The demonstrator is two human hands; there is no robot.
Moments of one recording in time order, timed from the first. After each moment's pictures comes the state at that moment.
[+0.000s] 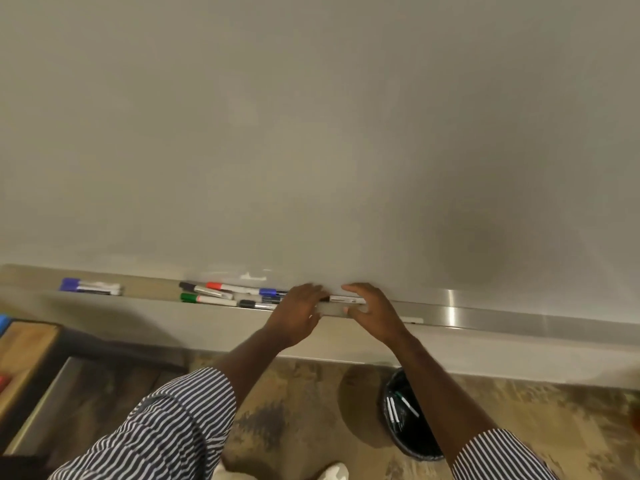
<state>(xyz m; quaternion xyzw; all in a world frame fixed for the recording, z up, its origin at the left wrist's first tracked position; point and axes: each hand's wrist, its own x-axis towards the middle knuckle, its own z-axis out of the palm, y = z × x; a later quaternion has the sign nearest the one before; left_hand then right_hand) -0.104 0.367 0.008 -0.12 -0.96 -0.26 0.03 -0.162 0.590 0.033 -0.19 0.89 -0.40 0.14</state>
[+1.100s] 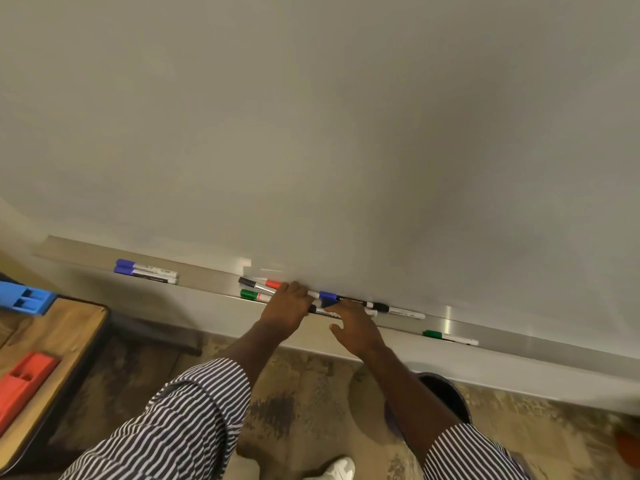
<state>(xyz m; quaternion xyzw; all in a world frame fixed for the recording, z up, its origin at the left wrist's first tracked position) -0.090 0.204 -0.012 -0.09 -0.99 -0.04 -0.04 -0.121 0.400 0.006 -0.22 0.94 -0.19 0.18</state>
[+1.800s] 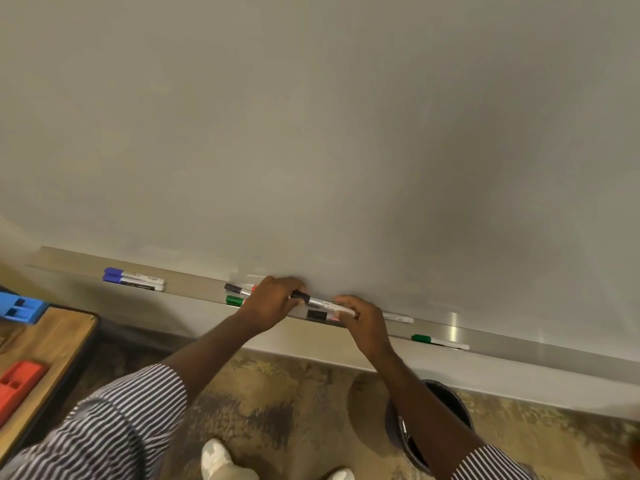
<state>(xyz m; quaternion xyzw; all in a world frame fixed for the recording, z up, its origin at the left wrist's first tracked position) -0.103 0.194 0.033 -0.08 -0.95 -0.30 0.04 -0.134 0.439 0.041 -0.14 0.87 -0.46 0.11</state>
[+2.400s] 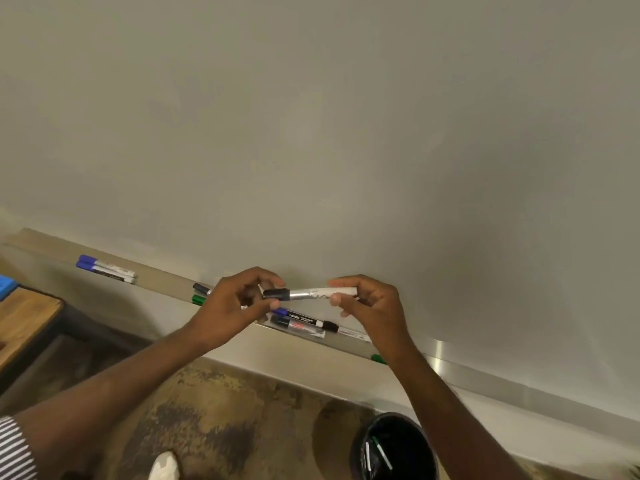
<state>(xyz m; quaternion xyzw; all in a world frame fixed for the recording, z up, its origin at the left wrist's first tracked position) -0.032 0.260 0.162 -0.02 -0.77 -0.63 0.12 -0.128 0.500 0.203 -0.23 0.73 -0.63 0.13</state>
